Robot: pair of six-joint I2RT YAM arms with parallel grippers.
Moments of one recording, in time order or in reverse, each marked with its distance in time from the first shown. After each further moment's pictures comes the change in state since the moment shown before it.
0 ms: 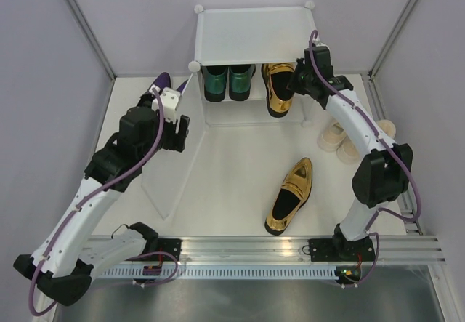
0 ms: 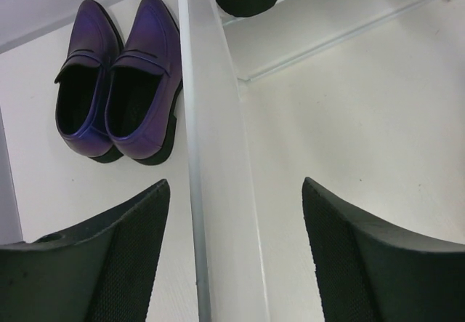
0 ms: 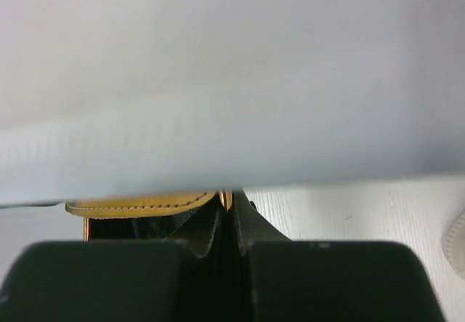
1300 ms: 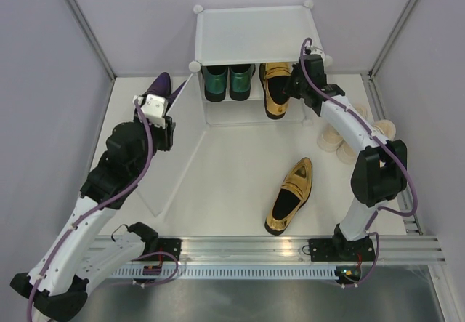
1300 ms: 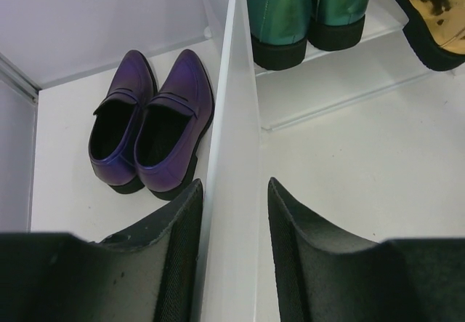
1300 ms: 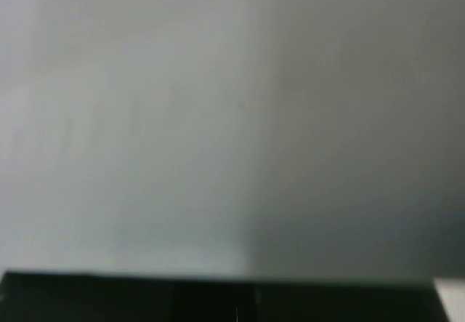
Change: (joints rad) left arm 0.012 -0.165 -0.178 0.241 -0.065 0.011; right arm 0.018 0.038 -0.089 0.159 0.038 0.004
